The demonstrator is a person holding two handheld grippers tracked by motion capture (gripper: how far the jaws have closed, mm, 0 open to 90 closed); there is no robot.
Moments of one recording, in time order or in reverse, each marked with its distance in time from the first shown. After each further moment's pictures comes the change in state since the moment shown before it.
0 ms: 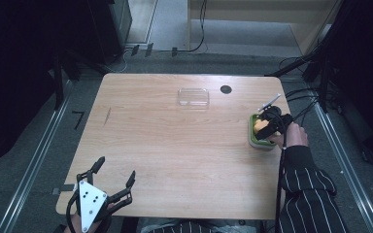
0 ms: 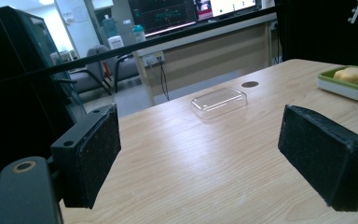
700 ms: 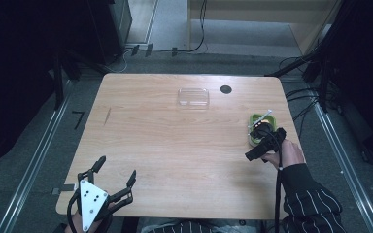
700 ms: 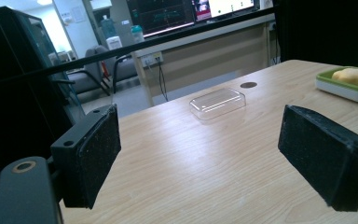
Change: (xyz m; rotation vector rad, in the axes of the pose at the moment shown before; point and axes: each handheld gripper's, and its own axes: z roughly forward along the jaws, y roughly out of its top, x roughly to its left) left arm 0.000 0.000 0.002 0.000 -0.003 -0.003; right arm 0.058 -0.031 -0.026 0.006 0.089 -0.105
